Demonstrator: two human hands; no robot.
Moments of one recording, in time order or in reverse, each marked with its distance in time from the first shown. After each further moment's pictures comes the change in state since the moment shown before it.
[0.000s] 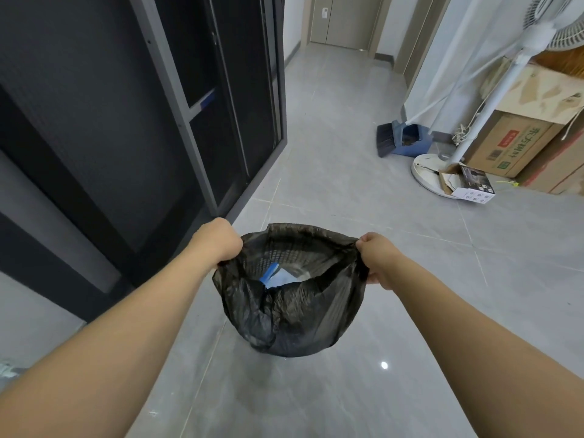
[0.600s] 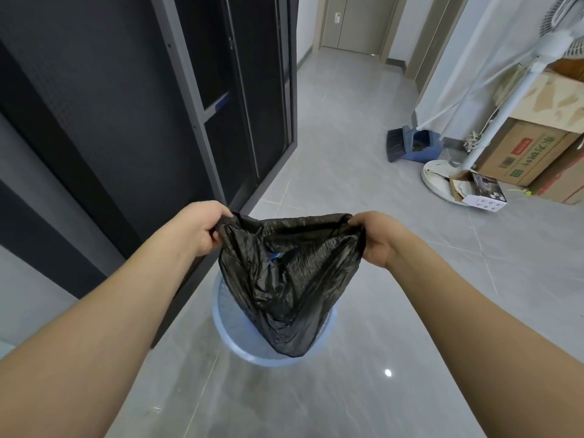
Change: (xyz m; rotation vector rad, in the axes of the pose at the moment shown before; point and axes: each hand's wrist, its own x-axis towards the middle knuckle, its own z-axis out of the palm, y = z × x) left_hand -0.002 -0.009 -0.043 -1.010 -0.148 -0.276; right_hand -0.013 -0.050 0.010 0.462 -0.181 0.037
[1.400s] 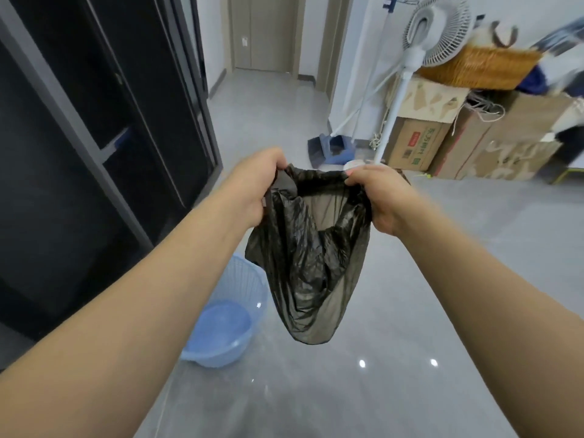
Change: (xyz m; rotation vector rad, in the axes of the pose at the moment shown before) left_hand -0.127 0.060 0.188 0.037 -0.427 0.383; right_hand -0.085 -0.078 -0.107 0.000 0.187 -0.410
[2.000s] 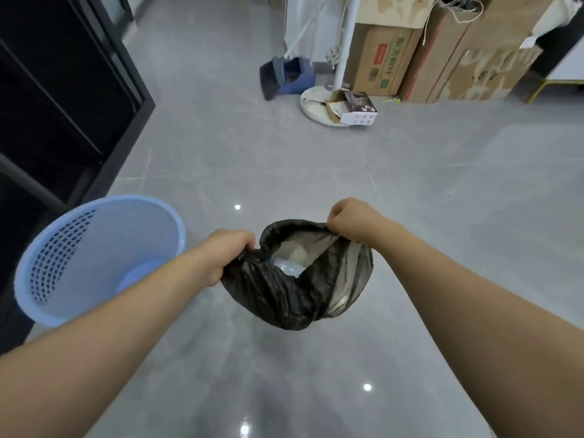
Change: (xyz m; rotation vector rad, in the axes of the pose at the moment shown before) left_hand 0.046 -0.250 0.057 0.568 -0.090 -0.395; right_hand 0.040 0.200 -0.142 -1.022 -0.069 0.145
